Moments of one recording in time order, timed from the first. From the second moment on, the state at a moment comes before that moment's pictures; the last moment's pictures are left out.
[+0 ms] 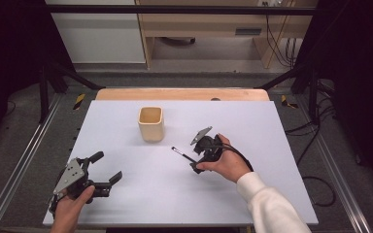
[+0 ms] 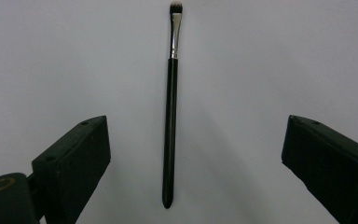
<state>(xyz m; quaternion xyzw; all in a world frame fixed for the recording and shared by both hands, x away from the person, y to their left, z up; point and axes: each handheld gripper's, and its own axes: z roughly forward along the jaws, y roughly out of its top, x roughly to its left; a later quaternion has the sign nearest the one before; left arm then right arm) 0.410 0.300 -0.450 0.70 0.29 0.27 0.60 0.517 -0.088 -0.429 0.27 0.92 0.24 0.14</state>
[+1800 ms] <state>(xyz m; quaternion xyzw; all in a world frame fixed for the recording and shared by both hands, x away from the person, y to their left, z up) 0.411 0.296 -0.451 0.71 0.28 0.26 0.59 0.533 -0.065 -0.448 0.29 0.92 0.24 0.12</state>
